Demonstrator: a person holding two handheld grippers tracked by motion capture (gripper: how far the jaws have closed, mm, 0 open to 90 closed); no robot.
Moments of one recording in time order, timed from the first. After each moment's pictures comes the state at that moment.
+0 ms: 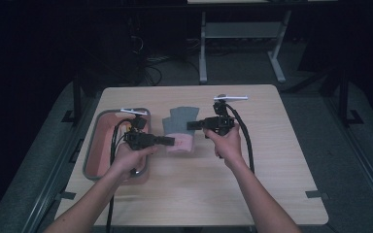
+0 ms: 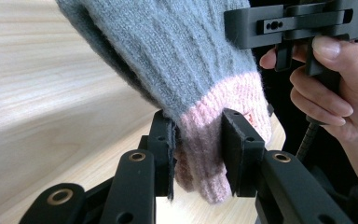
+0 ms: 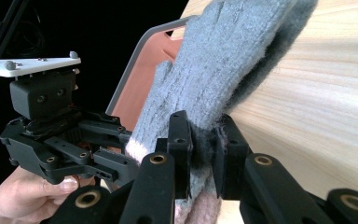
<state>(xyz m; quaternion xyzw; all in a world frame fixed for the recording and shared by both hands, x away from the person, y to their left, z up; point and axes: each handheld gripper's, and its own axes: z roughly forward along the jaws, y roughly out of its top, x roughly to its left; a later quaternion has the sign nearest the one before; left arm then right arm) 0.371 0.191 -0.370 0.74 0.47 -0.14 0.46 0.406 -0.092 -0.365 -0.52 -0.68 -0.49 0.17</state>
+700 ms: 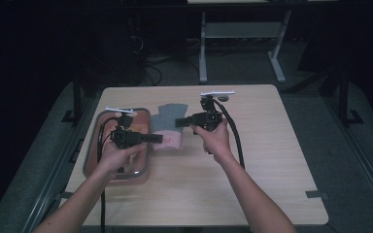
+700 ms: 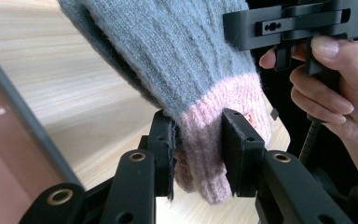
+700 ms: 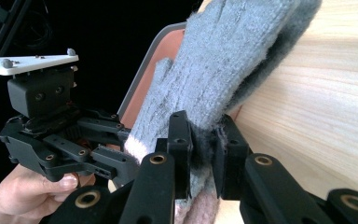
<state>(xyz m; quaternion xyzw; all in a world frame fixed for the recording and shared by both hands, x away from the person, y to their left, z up) 0.368 0.226 -0.359 0.73 0.48 -0.12 0.47 0.415 -0.059 -0.354 -0.50 -0.70 -0.49 0.18</state>
